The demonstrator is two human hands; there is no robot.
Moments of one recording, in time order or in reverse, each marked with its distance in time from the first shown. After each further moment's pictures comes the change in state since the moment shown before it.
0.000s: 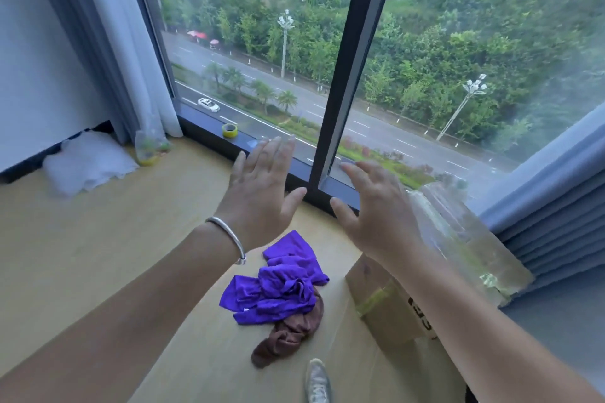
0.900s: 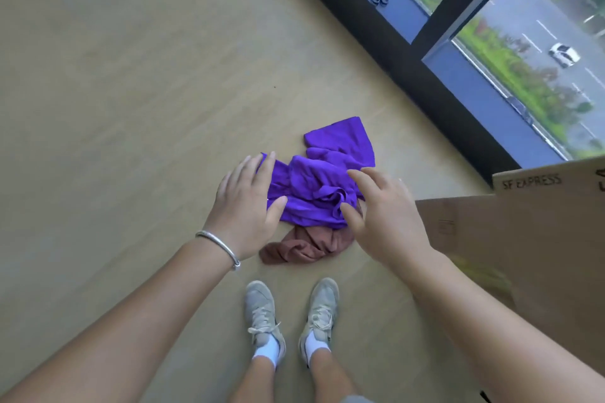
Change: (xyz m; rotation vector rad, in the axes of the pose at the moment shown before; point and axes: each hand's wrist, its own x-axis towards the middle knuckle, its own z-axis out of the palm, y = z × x) left_hand -0.064 -0.180 0.418 -0.118 -0.376 -0.607; right_hand 0.028 0.169 0.433 0.053 -0.644 -0.124
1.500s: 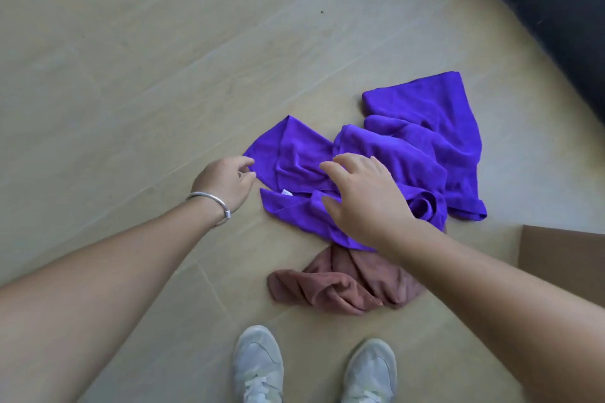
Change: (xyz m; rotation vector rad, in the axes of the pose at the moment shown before) left_hand 0.156 -0.274 0.292 -0.206 -0.058 -0.465; right_hand 0.180 0.045 0.347 -0.199 -0.172 -0.322
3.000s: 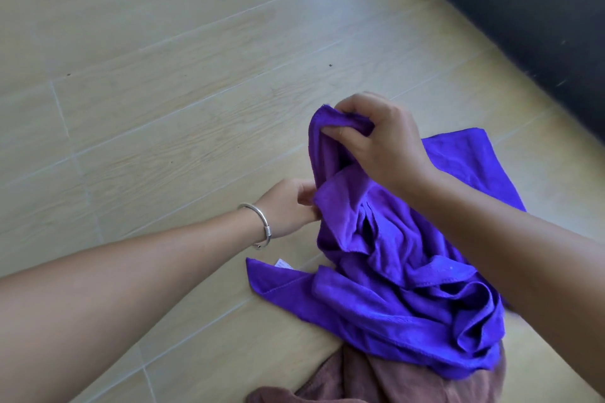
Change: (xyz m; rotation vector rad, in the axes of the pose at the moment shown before) left_hand 0.095 0.057 0.068 -0.674 -0.341 0.501; right_hand 0.144 0.049 -0.006 0.585 0.617 -0.208
